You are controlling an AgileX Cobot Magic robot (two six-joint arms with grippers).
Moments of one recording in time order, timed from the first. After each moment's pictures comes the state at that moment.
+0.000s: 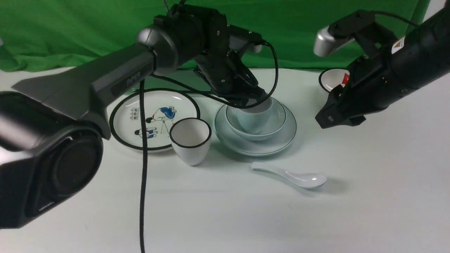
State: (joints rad) right arm 0.34 1.62 -1.39 0.38 0.89 -0.57; left arm -0.44 2.29 -2.11 -0.15 0.90 0.21
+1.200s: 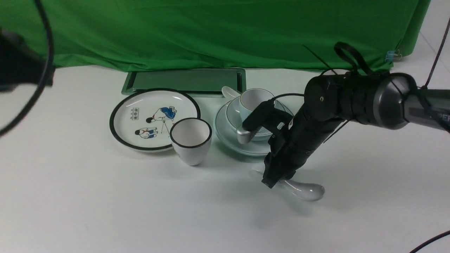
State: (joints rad) right arm 0.51 2.00 -1.42 0.34 0.71 -0.67; left arm -0.07 1.02 -1.11 -0.07 0.80 0.21
